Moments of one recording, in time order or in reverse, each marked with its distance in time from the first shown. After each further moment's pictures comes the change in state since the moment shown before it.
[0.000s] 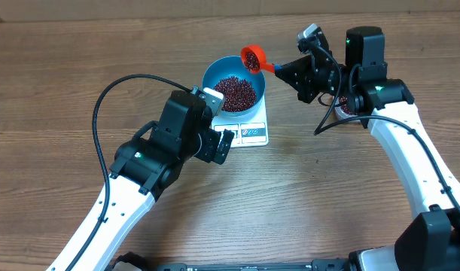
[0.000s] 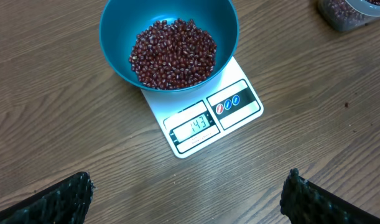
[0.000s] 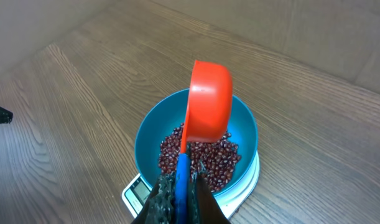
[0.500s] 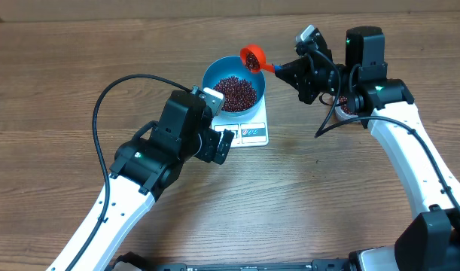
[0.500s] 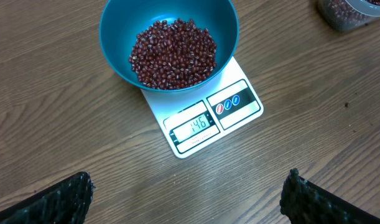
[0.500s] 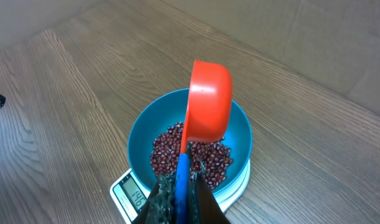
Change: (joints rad) left arm 0.000 0.000 0.000 0.000 0.000 0.000; right arm 0.000 0.000 0.000 0.001 0.000 -0.090
